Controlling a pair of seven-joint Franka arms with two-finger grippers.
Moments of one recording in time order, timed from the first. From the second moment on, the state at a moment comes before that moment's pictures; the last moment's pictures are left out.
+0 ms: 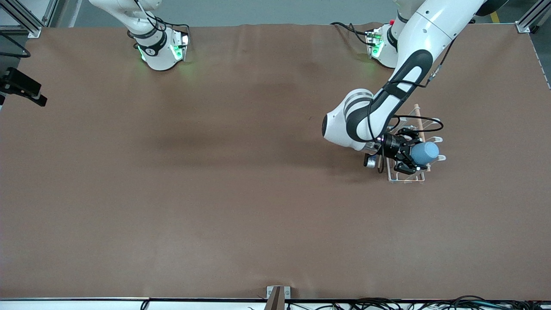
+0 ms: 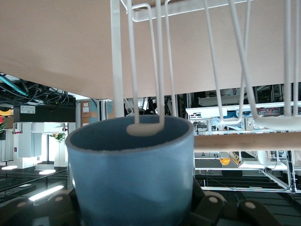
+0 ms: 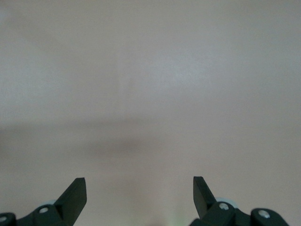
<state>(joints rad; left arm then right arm) -0.06 0.58 -0.57 -1.93 1.37 1.32 0.63 -0.08 0.03 0.03 -1.36 0.01 1.39 0.00</state>
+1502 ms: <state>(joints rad) -0.07 0.58 -0.64 -1.64 1.08 1.31 0.33 -0.02 0.01 -0.03 -1.38 0.02 1.40 -0.01</state>
